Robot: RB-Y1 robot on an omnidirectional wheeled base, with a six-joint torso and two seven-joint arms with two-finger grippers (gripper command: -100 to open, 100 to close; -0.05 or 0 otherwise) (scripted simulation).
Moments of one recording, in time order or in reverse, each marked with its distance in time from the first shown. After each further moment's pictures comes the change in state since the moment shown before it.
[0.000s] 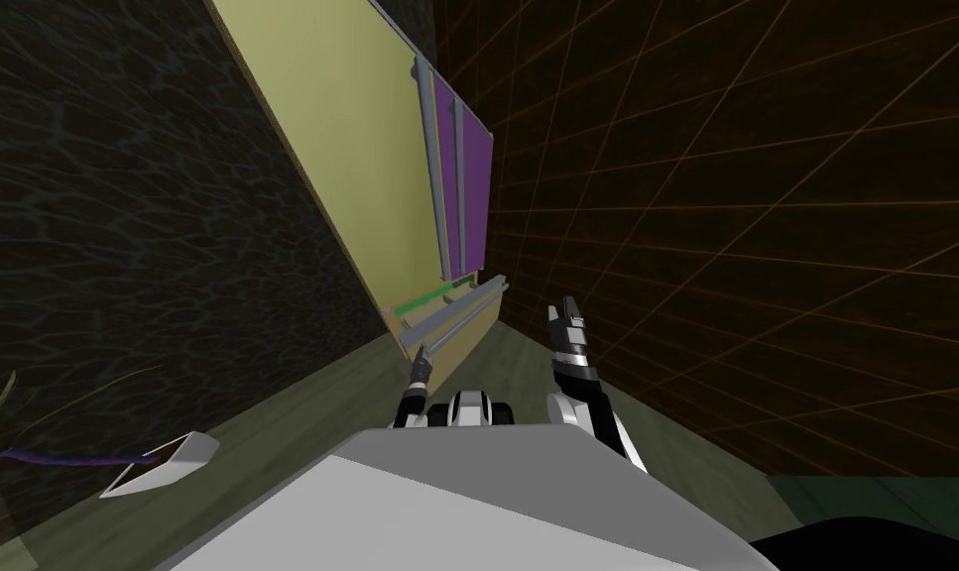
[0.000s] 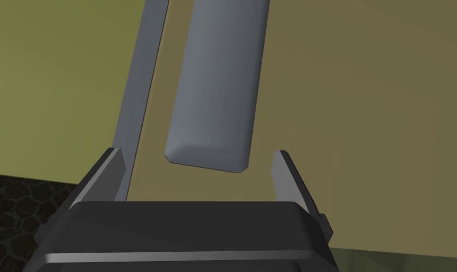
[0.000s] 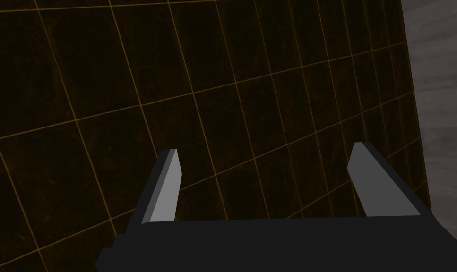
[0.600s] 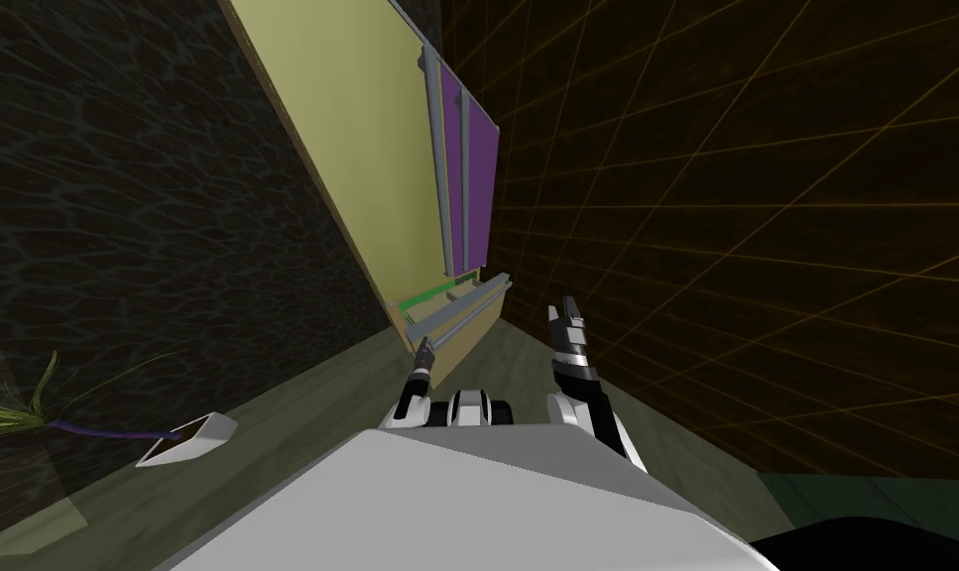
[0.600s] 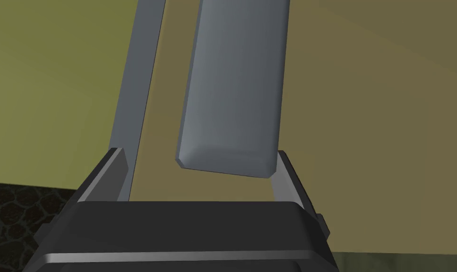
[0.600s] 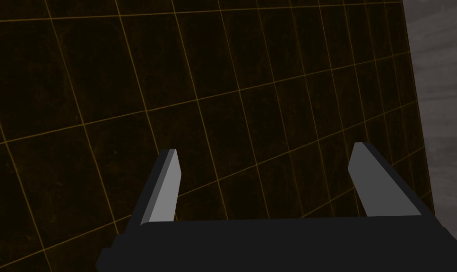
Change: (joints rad) left arm -0.060 0.001 0.010 -0.083 0.010 0.163 -0.019; right arm 0.000 0.000 0.000 0.000 0.000 0.000 0.000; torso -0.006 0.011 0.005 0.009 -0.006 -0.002
